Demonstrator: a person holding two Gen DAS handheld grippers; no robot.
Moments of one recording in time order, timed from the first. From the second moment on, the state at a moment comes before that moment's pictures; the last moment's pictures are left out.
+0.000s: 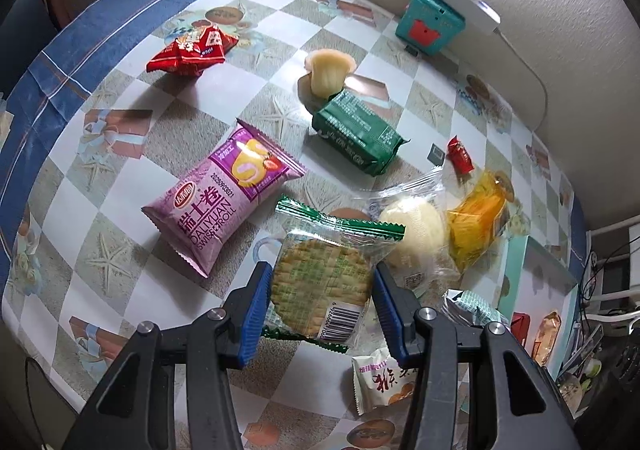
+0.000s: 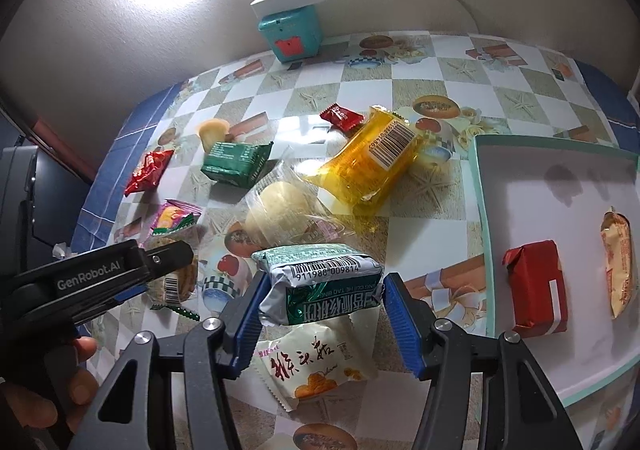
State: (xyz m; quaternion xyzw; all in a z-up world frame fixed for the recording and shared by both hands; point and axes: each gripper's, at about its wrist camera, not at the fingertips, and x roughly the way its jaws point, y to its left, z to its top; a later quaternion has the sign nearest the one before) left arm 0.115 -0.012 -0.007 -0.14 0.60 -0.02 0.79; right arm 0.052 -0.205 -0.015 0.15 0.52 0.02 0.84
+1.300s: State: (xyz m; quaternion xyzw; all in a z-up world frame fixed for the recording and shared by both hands) left arm 0.096 -0.138 0.024 -0.07 0.57 -0.12 0.81; right arm 0.006 -0.367 0.034 0.30 0.43 -0.09 0.85
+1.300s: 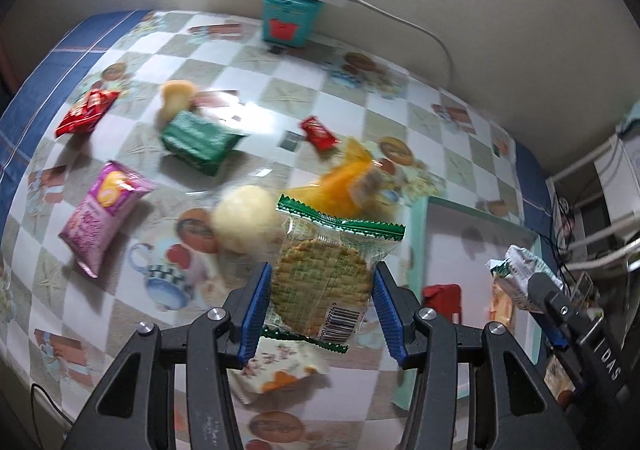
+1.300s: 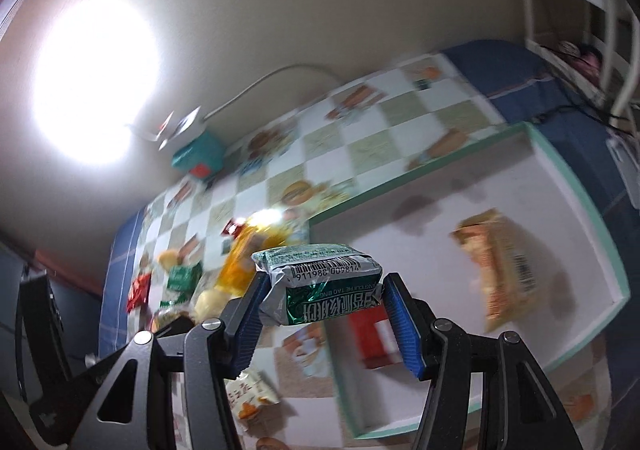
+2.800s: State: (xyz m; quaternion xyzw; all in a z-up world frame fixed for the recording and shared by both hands) left arm 0.090 -0.325 -0.013 0.03 0.52 -0.26 0.82; right arm -0.014 -0.496 -0.009 0.29 0.42 -0.28 0.82
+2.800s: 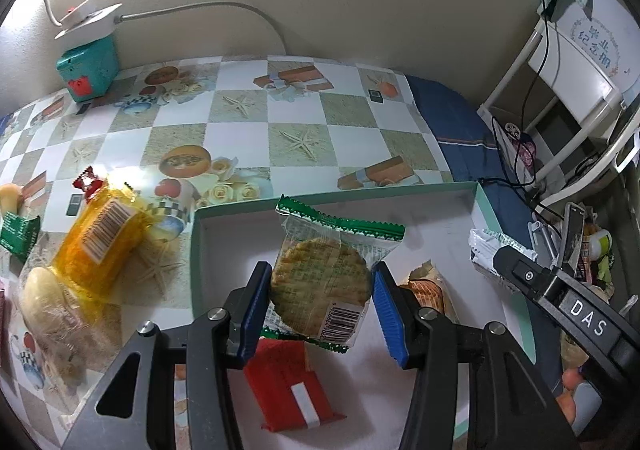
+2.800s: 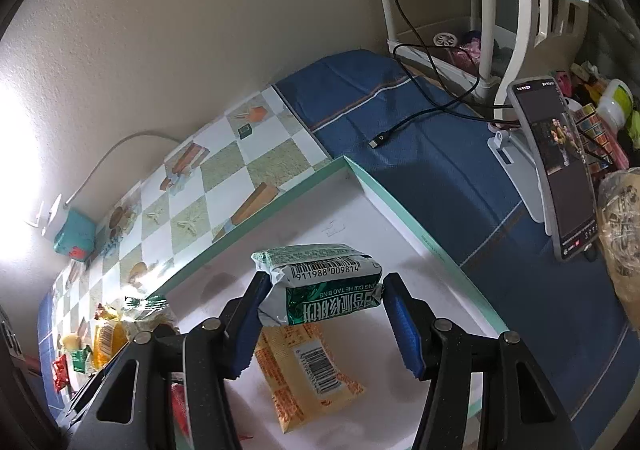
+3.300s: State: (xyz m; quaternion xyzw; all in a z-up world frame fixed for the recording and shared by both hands) left arm 0.096 -0.327 -0.024 0.02 0.54 -0.25 0.81; right arm -0.010 -0.499 -0.016 0.28 0.43 -0.28 0.81
